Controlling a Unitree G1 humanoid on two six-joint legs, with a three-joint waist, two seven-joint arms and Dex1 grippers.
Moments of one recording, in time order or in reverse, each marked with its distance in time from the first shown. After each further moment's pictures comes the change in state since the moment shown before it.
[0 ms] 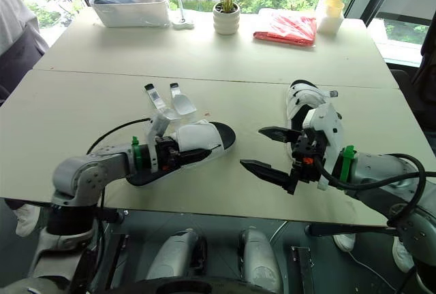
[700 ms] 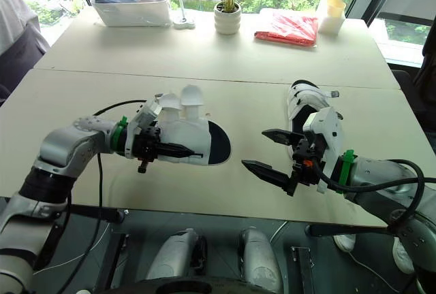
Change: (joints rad) left arm -0.271 0.359 -0.286 0.303 0.097 -0.388 -0.797; right arm 0.058 0.007 -0.013 -0.027 -0.002 0.000 -0.037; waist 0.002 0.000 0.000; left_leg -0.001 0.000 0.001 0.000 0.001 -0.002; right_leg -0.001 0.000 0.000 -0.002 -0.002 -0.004
